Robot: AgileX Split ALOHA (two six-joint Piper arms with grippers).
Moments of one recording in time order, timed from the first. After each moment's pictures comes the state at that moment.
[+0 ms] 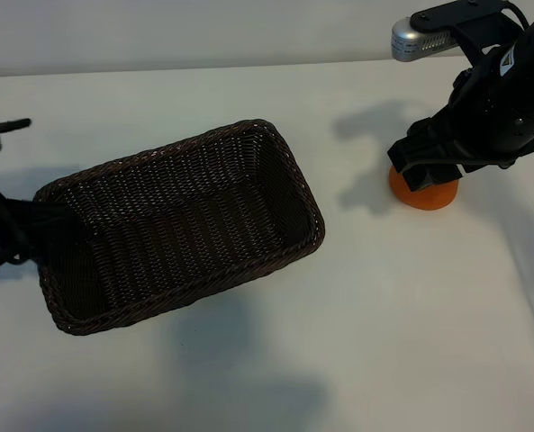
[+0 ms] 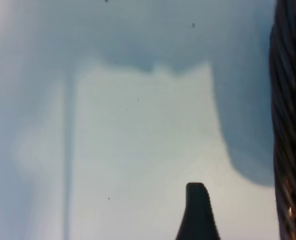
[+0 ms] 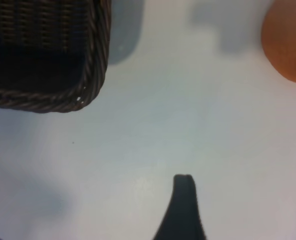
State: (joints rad) left arm -0.17 1.38 -0.81 0.11 0.79 -0.49; right arm 0.31 1.52 -1.26 0.13 1.04 0.01
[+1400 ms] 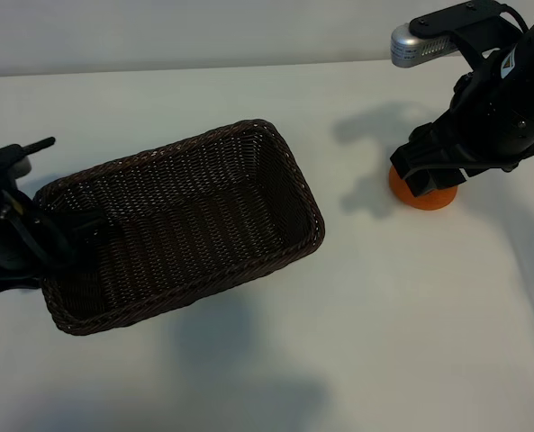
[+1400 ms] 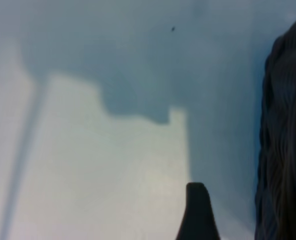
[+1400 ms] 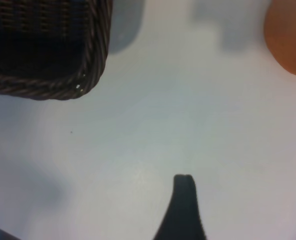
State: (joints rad) left arm -0.16 1.55 -0.73 0.04 0.54 -0.60; right arm 0.31 1.52 -1.26 0.13 1.06 -0.01
